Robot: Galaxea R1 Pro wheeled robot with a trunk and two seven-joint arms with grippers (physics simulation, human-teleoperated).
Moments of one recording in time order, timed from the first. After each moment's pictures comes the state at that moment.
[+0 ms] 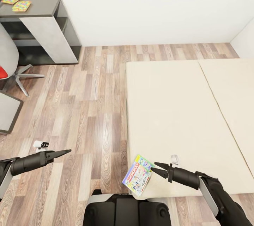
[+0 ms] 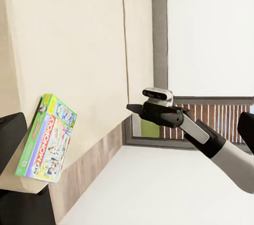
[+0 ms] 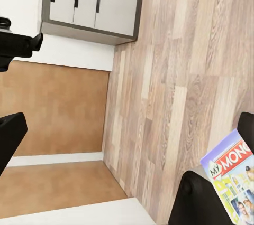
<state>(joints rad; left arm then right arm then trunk) -0.47 0.41 0.29 -1.09 0.24 0.82 -1.57 -0.38 -0.19 -0.03 -1.03 -0.32 0.44 1.20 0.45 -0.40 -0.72</state>
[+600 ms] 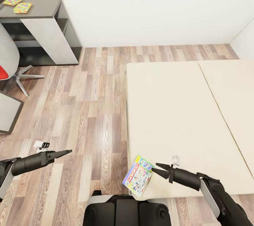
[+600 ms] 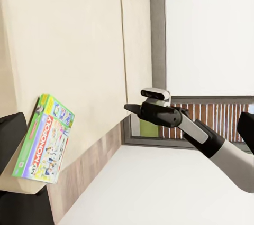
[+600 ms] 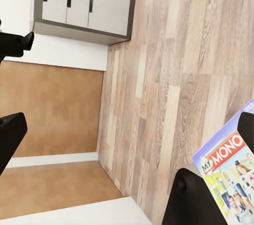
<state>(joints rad) -0.47 0.40 0.28 -1.08 0.24 0.82 -1.57 -0.38 -0.20 -0.04 -1.03 -0.32 0.44 1.18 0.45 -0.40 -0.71</state>
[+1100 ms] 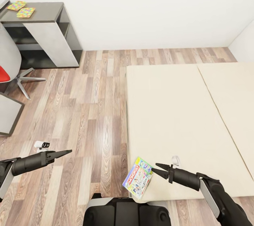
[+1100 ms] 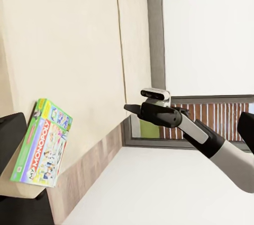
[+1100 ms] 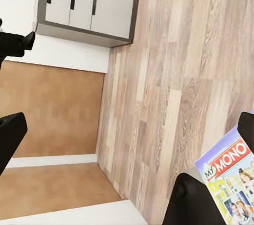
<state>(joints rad) -0.47 0.40 0.28 -1.08 0.24 0.82 -1.57 -0.38 -0.20 -0.04 -1.03 -0.32 0.44 1.18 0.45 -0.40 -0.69</state>
